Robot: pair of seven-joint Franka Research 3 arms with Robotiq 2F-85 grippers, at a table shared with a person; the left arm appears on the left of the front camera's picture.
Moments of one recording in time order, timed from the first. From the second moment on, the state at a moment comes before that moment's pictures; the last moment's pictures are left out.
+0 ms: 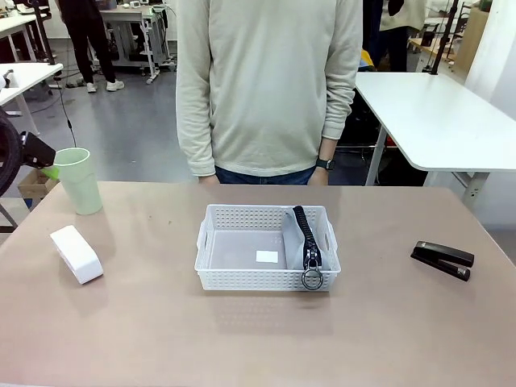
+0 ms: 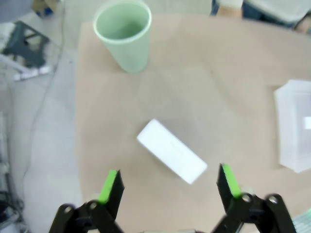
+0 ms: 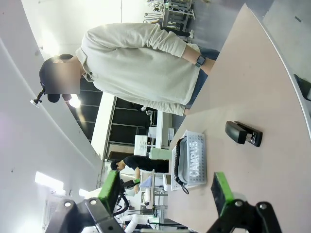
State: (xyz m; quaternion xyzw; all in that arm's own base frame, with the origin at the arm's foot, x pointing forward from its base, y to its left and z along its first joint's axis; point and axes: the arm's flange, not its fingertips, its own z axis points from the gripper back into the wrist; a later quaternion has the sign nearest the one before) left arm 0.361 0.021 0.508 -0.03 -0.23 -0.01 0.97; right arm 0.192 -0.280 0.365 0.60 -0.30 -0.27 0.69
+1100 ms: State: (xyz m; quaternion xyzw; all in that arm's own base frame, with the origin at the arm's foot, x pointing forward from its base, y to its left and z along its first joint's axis) left arm 0.356 -0.002 0.438 -0.04 -0.04 0.02 1.00; right arm 0.192 -0.280 0.365 0.60 -0.30 -0.27 0.69
